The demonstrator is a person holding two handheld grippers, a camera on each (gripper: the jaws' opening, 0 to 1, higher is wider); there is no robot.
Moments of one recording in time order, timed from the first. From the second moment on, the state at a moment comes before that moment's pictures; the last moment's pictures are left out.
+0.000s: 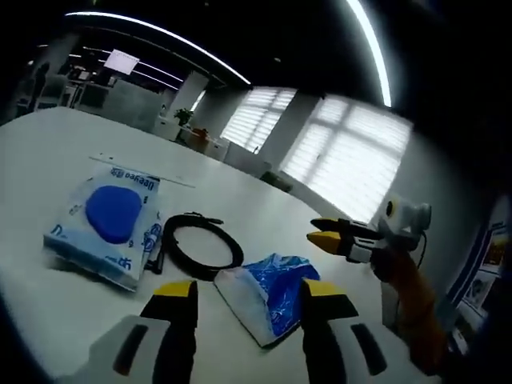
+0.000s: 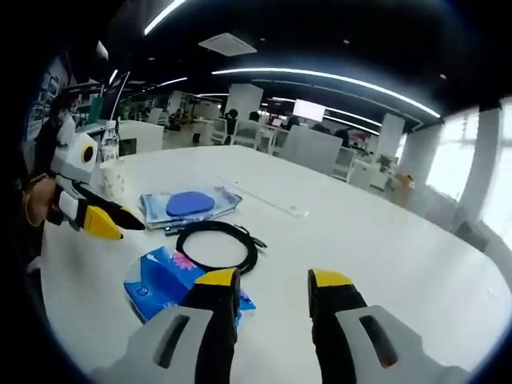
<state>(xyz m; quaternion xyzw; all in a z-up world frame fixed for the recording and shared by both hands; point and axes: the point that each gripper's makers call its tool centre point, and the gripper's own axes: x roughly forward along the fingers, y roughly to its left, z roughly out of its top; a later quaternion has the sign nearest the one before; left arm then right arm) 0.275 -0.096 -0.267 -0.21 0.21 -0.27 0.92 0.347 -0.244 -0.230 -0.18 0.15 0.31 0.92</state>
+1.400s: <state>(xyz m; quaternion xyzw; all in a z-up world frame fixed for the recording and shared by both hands) 0.299 -0.088 -0.278 -0.21 0.24 -0.24 0.92 0.383 -0.178 -0.286 -0.15 0.27 0.29 0.91</state>
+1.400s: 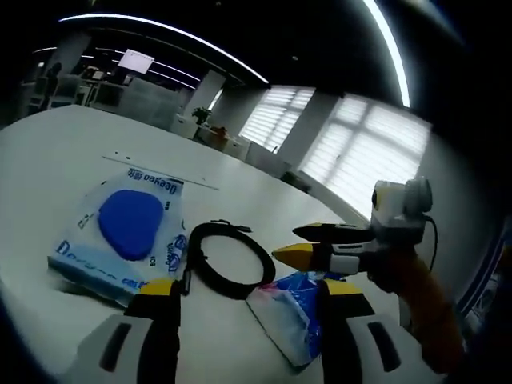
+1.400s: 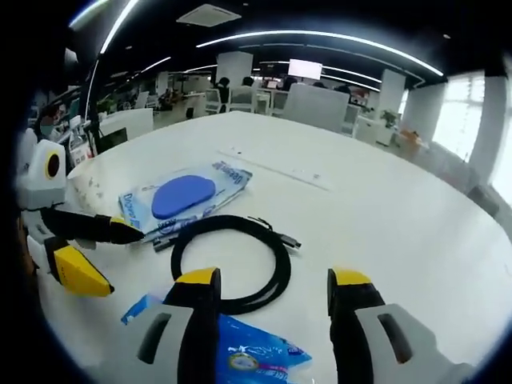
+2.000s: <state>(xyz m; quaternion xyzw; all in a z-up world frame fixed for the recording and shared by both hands) 0.317 -0.075 -0.297 -0.25 0.27 -0.18 0.91 0.403 -0.183 -0.310 -0.13 0.30 0.26 0.91</state>
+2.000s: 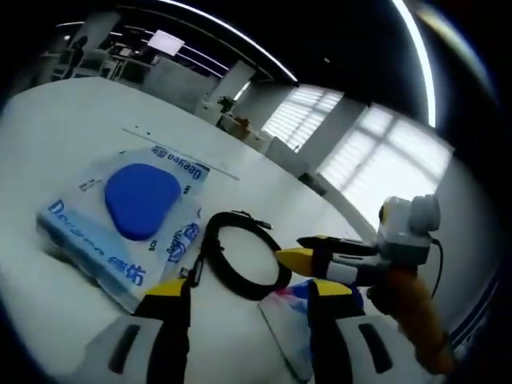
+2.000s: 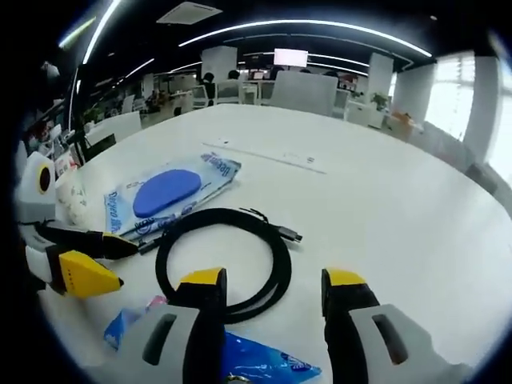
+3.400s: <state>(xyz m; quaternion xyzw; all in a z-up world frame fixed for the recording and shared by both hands) 0.356 -0.065 -0.321 -0.09 0.30 -0.07 0.95 0.405 -0.180 -0.328 -0.09 0.34 0.20 0.91</state>
